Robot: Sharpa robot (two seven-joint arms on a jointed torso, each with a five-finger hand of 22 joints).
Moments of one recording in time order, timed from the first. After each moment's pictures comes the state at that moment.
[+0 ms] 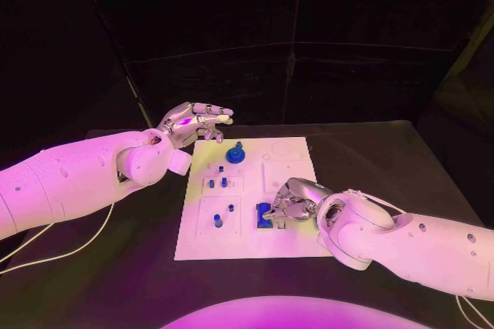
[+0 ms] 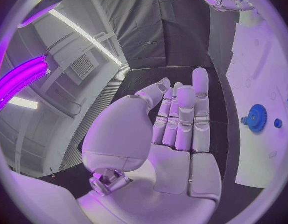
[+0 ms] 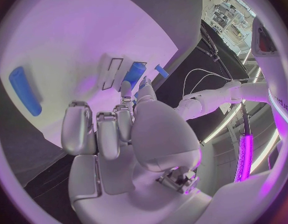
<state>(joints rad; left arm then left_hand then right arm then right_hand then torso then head) 1.21 -0.80 -0.08 1.32 -0.02 0.02 0.38 1.30 -0.03 0.40 -0.13 0.10 1.01 0.18 0.16 0.07 1.07 0.11 0.30 0.11 1.20 0.03 1.11 0.62 0.17 1.14 0.13 0.64 0.76 1.00 -0.77 -0.08 1.75 -1.38 -0.38 -0.47 1.38 0.11 -0.27 0.18 0.16 1.08 0.05 0.39 0.36 1.43 -0.01 1.32 1.48 1.47 -0.08 1.49 1.31 0.09 1.41 0.03 1.39 1.26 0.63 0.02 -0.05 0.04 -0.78</state>
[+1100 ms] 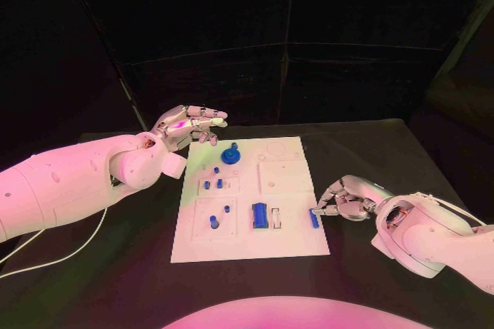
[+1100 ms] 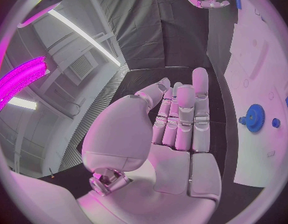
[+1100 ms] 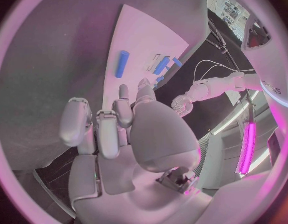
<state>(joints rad) 1.21 -0.81 -0.09 1.32 -0.02 0.02 0.38 1.30 -0.03 0.40 -0.13 0.10 1.00 0.18 0.16 0.07 1.07 0.11 0.31 0.12 1.20 0.02 1.11 0.61 0.17 1.14 0.13 0.64 0.76 1.00 -1.11 -0.07 1.86 -1.31 -0.42 -0.37 1.39 0.10 -0.31 0.20 0.25 1.00 0.10 0.31 0.33 1.35 0.01 1.16 1.30 1.47 -0.06 1.47 1.31 0.09 1.37 0.05 1.34 1.18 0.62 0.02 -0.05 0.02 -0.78</state>
